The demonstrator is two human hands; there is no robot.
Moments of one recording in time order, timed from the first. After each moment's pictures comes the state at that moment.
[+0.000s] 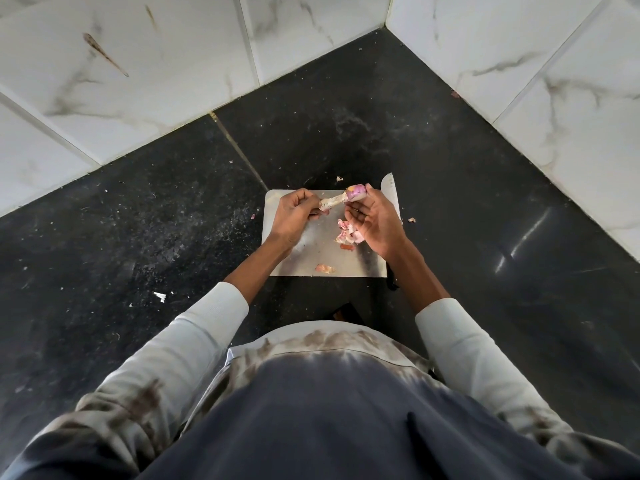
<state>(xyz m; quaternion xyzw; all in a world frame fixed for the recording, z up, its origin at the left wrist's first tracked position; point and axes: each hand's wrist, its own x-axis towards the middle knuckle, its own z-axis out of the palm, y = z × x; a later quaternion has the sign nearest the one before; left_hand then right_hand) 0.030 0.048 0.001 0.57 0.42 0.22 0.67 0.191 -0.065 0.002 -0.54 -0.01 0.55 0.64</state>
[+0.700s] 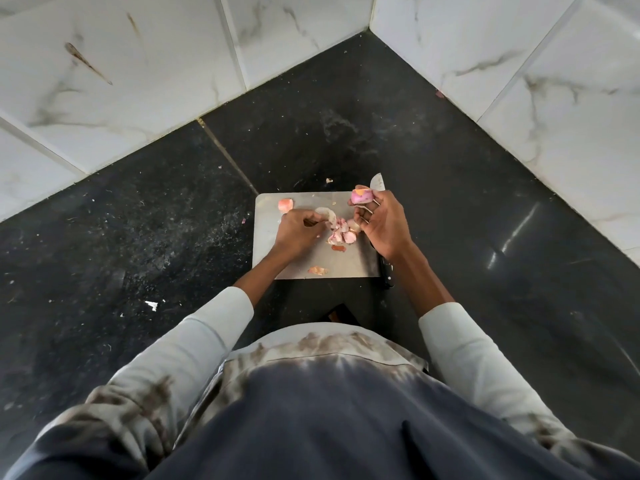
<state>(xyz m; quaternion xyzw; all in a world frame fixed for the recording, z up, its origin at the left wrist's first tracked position) 0.040 0.035 -0.031 0.73 0.43 0.10 0.52 0.206 -0.085 0.007 -0.50 -0.01 0.52 0.69</state>
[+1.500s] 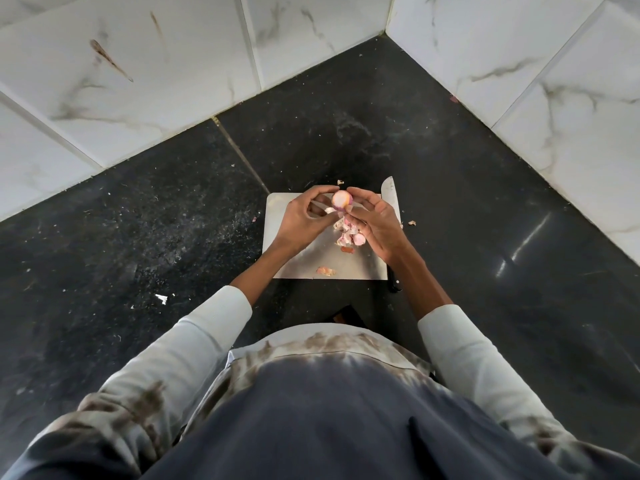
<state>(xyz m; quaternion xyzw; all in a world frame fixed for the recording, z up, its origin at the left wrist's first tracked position) 0.032 0.041 0.000 0.76 0.32 0.22 0.52 0.189 -0.072 0.002 -0.55 -0.19 0.52 0.63</state>
